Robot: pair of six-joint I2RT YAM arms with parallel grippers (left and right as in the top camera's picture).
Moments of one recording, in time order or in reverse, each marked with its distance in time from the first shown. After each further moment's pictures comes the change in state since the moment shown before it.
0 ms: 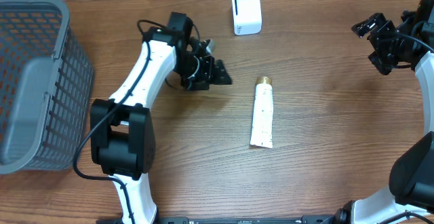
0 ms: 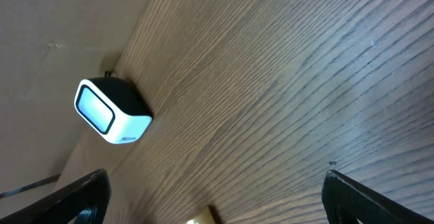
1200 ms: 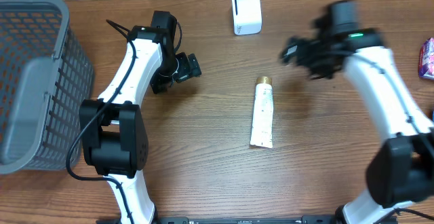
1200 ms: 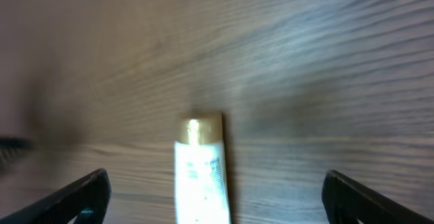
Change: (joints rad) left arm 0.105 0.000 0.000 -0.016 -0.468 -0.339; right arm 0.497 0.024 0.002 -0.156 0.257 -0.216
